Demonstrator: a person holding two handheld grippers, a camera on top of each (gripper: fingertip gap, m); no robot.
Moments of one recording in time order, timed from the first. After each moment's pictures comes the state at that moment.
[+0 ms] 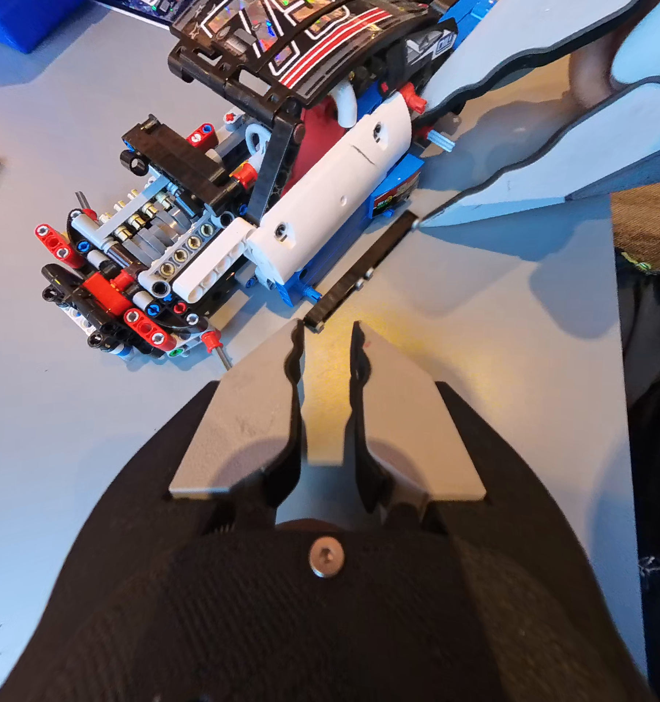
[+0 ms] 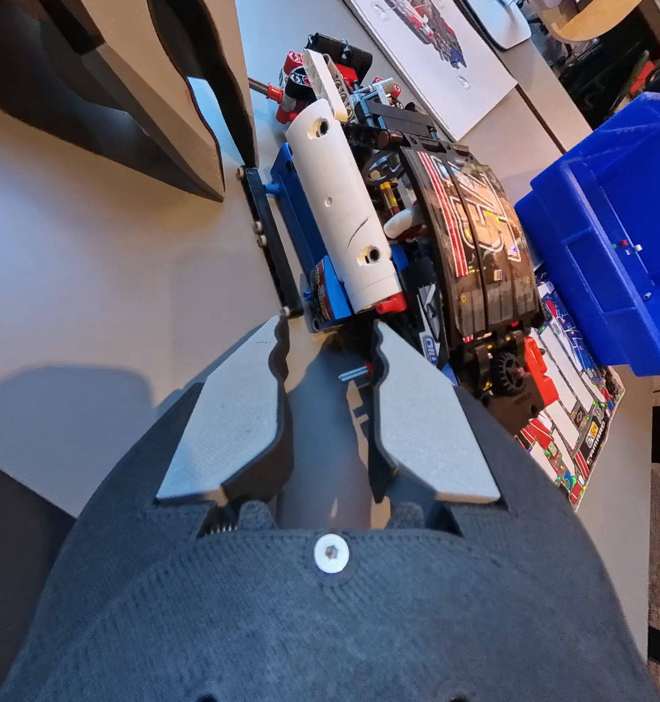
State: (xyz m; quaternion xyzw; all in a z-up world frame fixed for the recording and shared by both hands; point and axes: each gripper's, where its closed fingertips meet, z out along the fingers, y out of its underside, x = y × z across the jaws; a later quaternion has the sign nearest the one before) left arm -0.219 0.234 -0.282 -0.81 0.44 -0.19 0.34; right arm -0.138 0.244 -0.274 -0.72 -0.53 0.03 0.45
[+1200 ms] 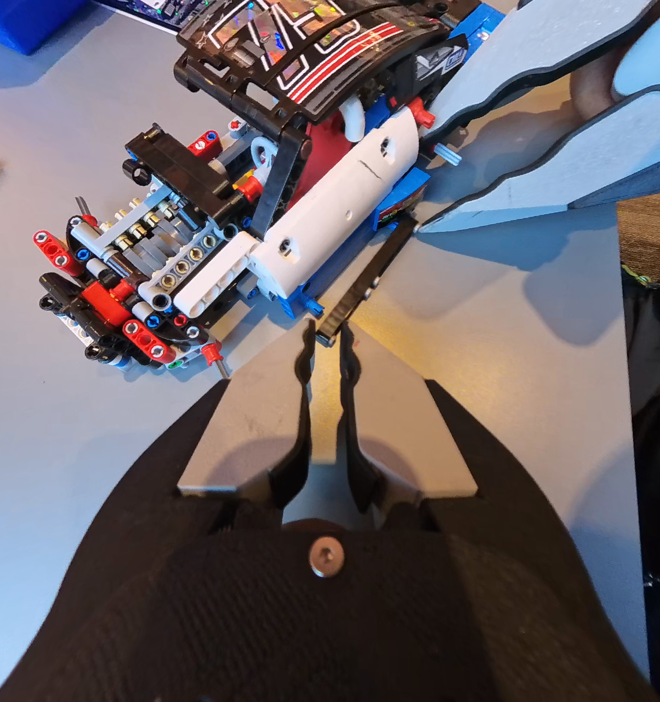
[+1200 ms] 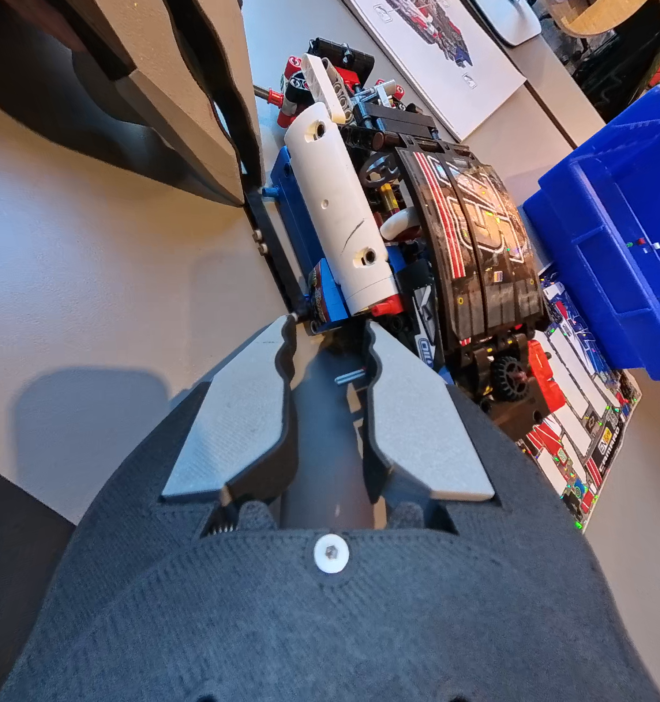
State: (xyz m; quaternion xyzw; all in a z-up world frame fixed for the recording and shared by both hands) left arm -0.214 0.240 -0.283 -0.81 0.43 -0.19 0.34; right arm -0.140 0.246 -0.274 -0.72 -0.53 0.05 0.45
